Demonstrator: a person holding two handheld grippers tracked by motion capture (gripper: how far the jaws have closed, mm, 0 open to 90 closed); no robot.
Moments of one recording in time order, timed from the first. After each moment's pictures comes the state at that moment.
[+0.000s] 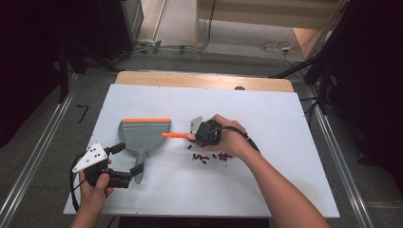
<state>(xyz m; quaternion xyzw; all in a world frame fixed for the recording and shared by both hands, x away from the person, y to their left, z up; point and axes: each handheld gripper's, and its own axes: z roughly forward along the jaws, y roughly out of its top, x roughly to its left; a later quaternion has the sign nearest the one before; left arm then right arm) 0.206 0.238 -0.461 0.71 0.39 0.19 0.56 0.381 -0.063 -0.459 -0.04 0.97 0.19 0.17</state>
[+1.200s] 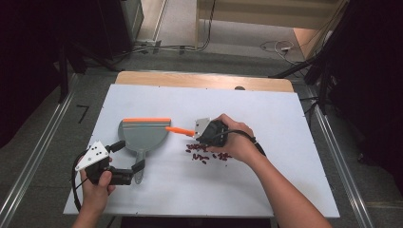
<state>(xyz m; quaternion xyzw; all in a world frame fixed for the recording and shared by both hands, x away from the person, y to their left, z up) 0.212 0.235 -0.462 0.70 0.40 0.21 0.55 0.359 -0.079 -0.427 -0.01 0.95 0.21 0.21</state>
